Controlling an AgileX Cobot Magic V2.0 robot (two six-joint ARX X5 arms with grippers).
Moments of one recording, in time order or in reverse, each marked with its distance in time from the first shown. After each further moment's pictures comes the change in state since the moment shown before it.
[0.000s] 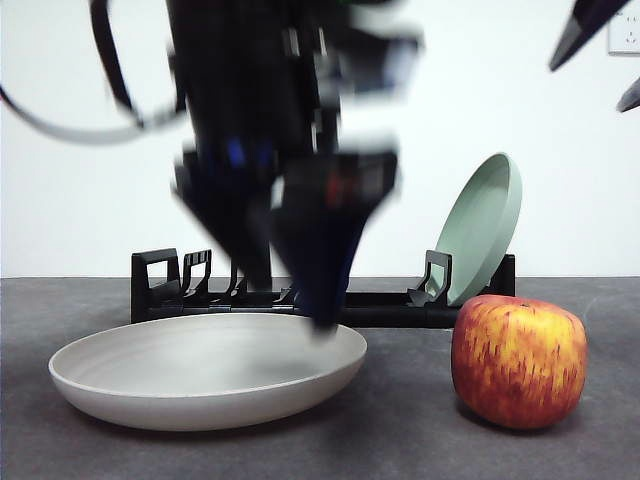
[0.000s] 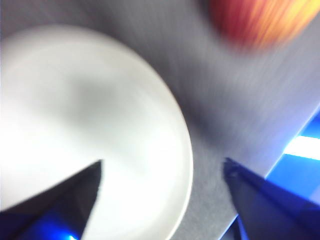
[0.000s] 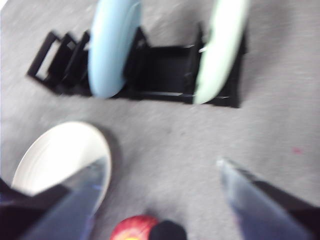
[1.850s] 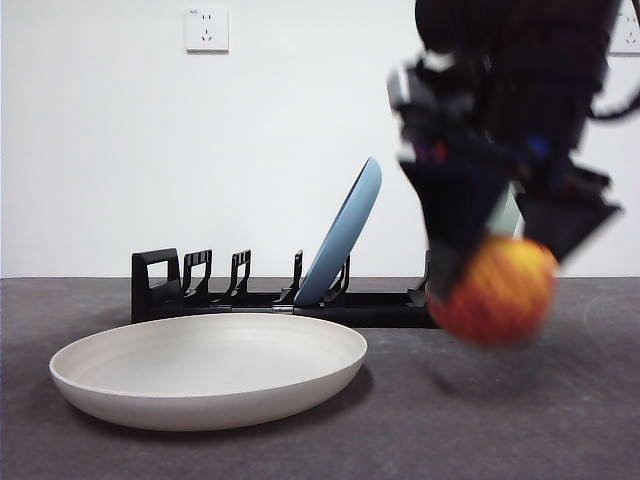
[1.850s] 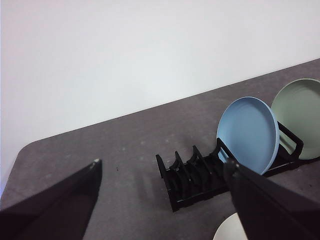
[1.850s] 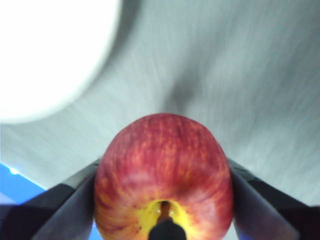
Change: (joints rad) left arm 0.010 -0.885 0.049 -0.064 -0.617 -0.050; right arm 0.463 0.527 0.130 -0.212 0.236 -0.050
